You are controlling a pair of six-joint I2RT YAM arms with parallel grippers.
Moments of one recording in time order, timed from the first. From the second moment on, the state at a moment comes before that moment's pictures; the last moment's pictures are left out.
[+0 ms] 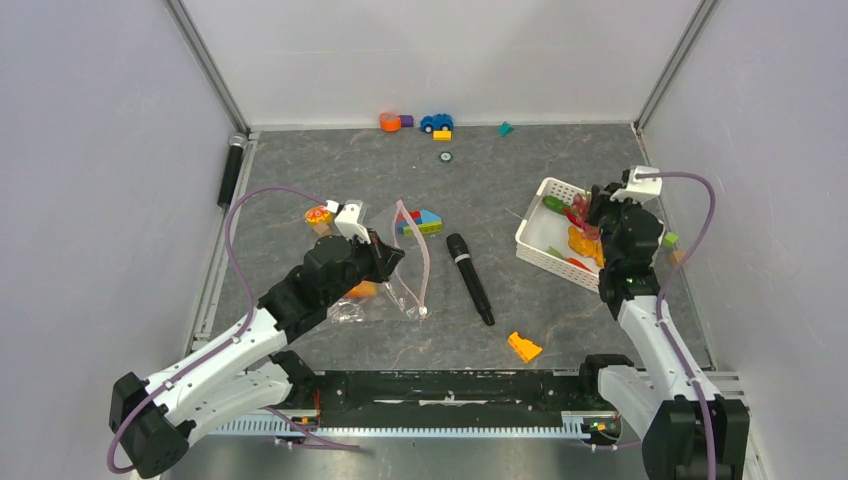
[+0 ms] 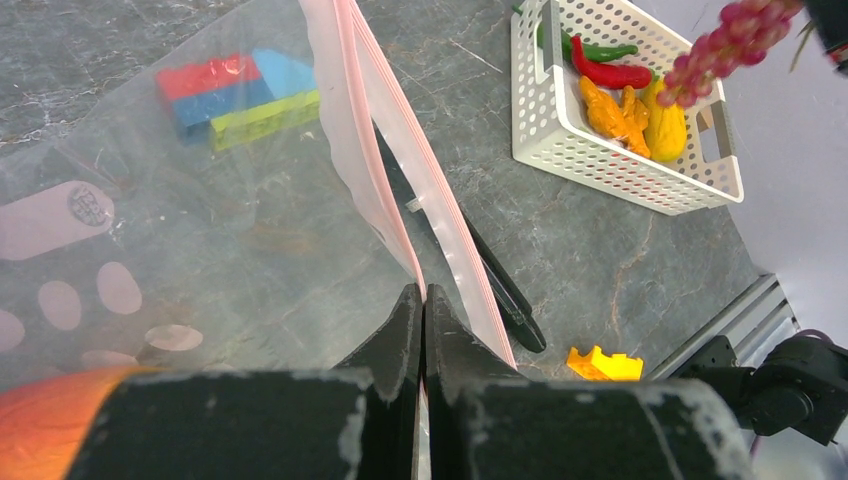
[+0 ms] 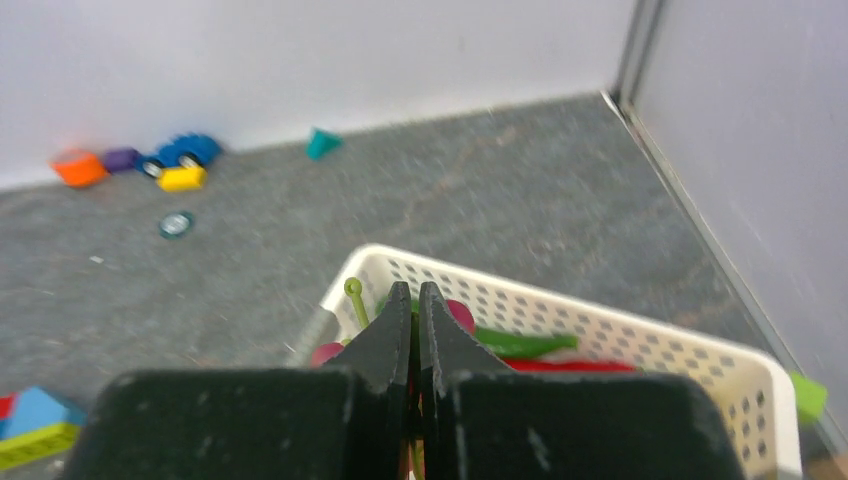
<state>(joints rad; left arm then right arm) -0.76 0.84 0.62 -0.11 -0.13 -0.57 0.01 0.92 0.50 0.37 0.13 0.12</state>
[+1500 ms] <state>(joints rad) -0.76 0.76 0.62 -0.10 -0.04 -0.57 0.70 1.43 0.90 0.91 -0.73 0.43</state>
